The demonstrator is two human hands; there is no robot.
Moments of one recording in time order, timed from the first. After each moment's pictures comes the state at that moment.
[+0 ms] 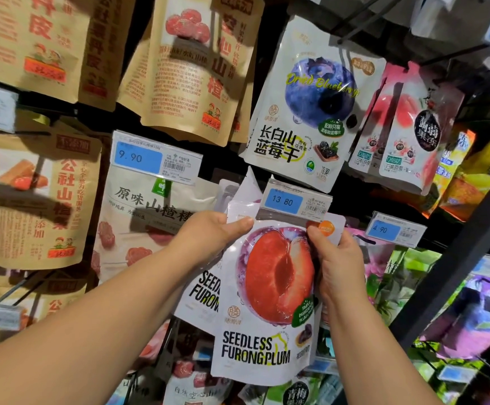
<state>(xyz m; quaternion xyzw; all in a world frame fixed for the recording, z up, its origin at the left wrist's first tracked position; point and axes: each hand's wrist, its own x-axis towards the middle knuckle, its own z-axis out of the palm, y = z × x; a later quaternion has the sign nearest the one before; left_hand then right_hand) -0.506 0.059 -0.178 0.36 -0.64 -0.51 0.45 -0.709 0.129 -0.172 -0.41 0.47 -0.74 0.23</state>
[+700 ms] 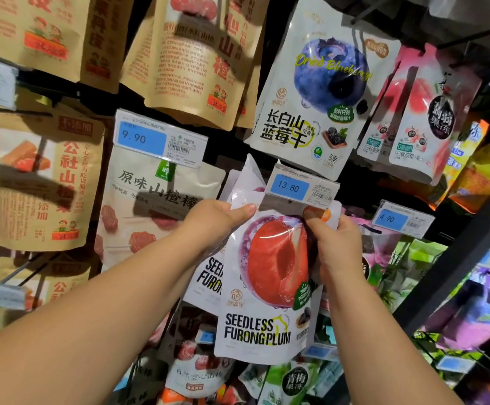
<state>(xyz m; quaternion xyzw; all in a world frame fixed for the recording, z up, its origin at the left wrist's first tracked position) -0.512 0.050 -0.179 0.35 -0.61 -0.55 0.44 -0.704 0.117 -0.165 -0.42 0.55 -0.70 0.17</state>
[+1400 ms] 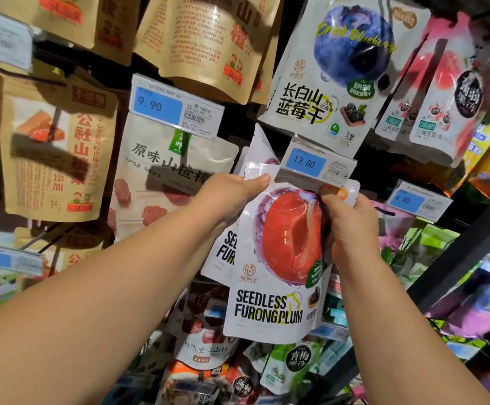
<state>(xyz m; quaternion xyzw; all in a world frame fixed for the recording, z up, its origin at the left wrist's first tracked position) -0.517 0.055 -0.179 0.35 -0.56 -0.59 0.46 -0.704 0.118 -0.166 -0.40 0.53 -0.72 0.18</state>
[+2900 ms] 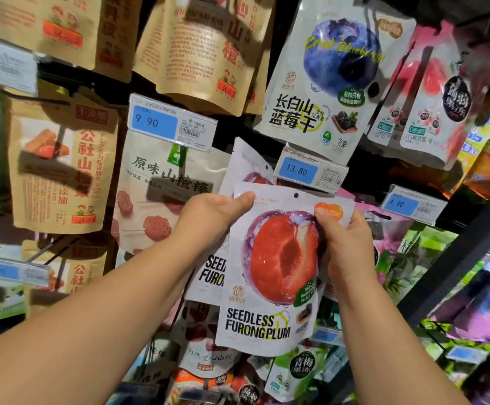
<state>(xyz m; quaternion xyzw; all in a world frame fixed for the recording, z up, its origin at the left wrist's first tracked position) -0.496 0.084 -0.194 0.35 -0.56 -0.55 0.50 -0.707 0.134 -0.186 -0.46 0.49 -0.71 0.22</state>
